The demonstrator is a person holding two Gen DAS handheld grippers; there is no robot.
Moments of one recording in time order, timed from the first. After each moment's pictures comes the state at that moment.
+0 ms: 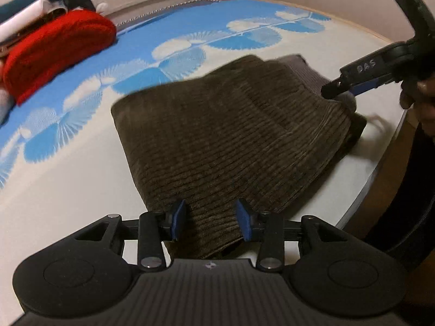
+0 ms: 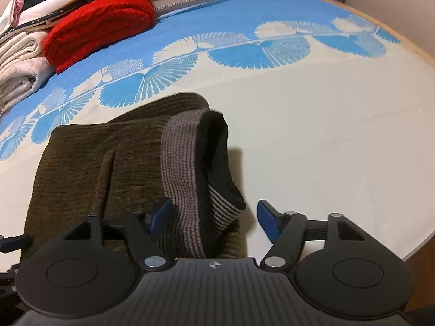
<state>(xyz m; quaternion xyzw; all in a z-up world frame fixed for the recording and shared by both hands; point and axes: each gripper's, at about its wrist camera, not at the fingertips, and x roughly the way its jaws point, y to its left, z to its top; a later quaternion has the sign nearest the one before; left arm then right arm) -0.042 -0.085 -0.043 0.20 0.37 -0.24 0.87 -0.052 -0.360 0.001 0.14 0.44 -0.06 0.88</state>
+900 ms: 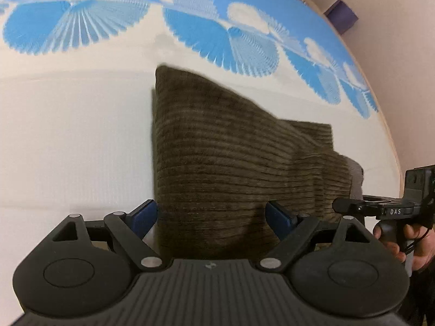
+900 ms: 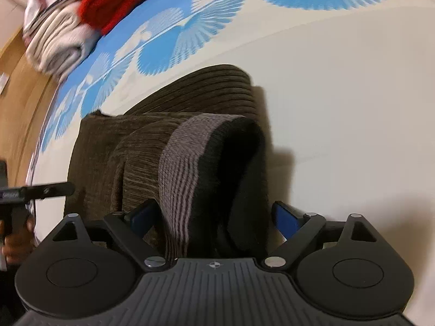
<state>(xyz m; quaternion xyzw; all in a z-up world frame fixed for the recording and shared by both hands) 0.133 -0.026 -0.063 -0.12 0.56 -0.21 0.79 0.057 -0.415 -0.044 0.22 0.56 0.15 0.79</state>
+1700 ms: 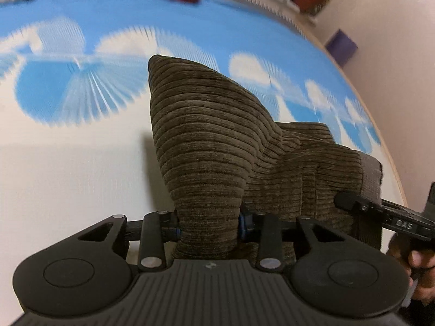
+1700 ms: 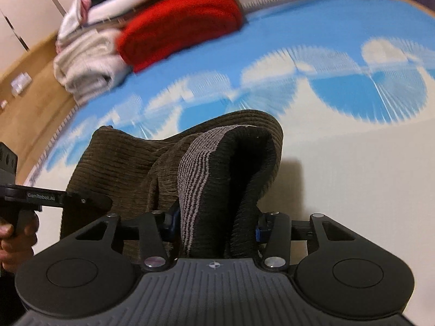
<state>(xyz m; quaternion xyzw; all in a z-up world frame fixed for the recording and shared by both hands) 0.158 -0.013 0.002 -0.11 0.48 -0.17 0.86 0.084 -0.366 0.027 0.17 0.42 0.16 0.88</state>
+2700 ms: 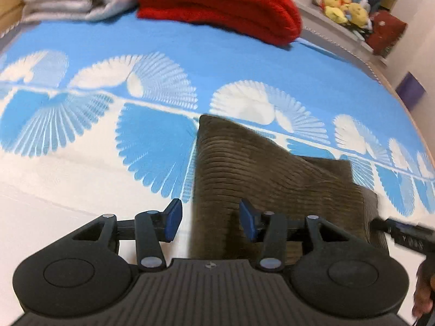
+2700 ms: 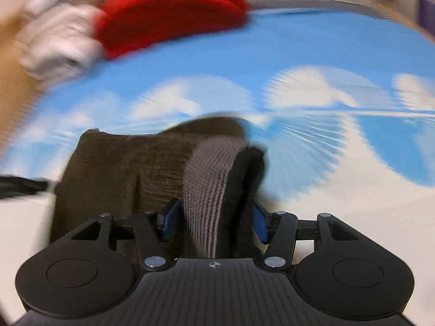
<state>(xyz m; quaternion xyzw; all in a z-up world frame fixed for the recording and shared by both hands) 0.231 0.090 0.018 -0.09 0.45 -0.03 0.89 0.206 -0.245 0.015 0.07 0.46 0.05 0.88</state>
